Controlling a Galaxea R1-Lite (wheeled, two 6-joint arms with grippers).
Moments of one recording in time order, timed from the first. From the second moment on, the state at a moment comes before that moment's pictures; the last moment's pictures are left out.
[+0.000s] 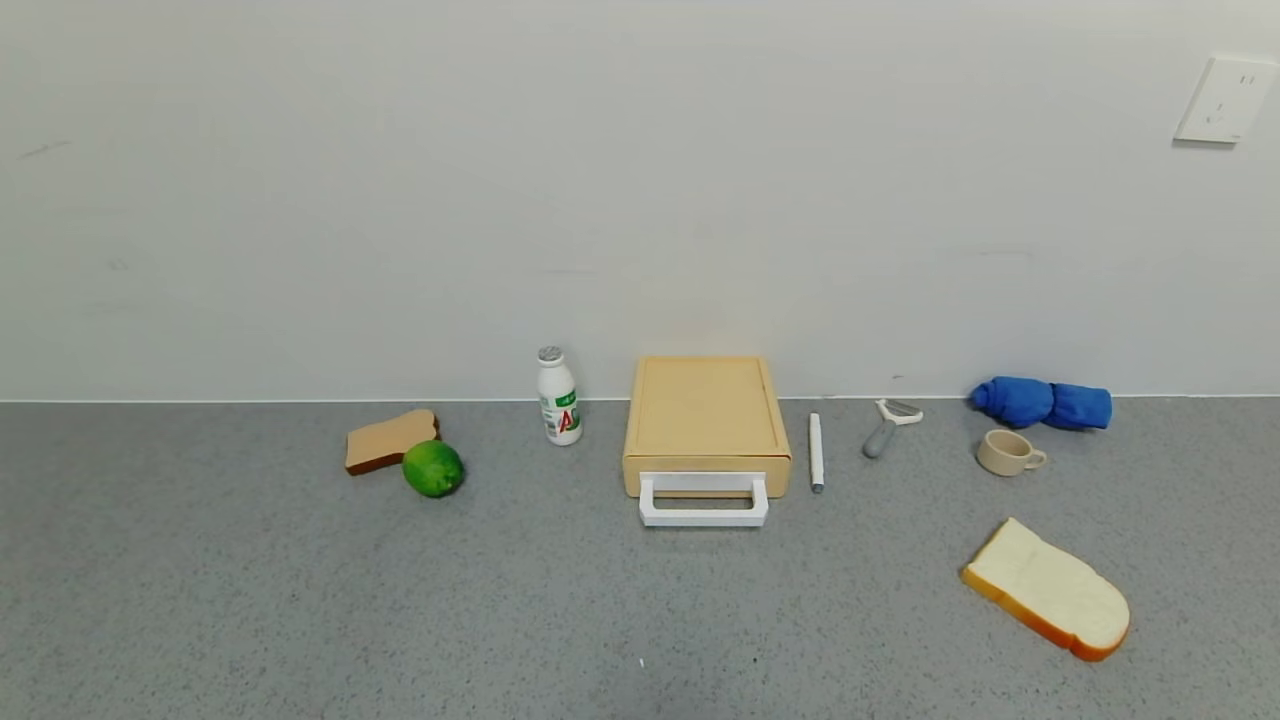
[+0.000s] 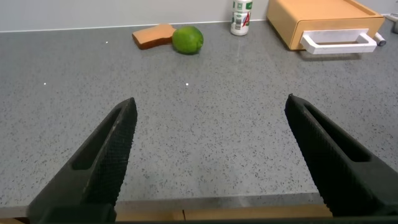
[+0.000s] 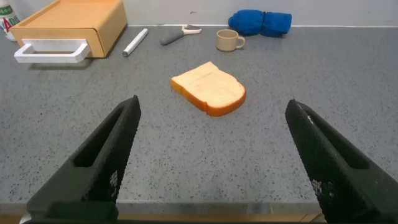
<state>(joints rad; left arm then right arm) 0.00 0.00 0.00 0.00 0.00 0.00 0.00 0.00 0.00 0.00 -0.01 0.03</state>
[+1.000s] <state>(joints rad) 0.00 0.00 0.00 0.00 0.00 0.00 0.02 0.37 -0.49 0.17 0.00 0.04</state>
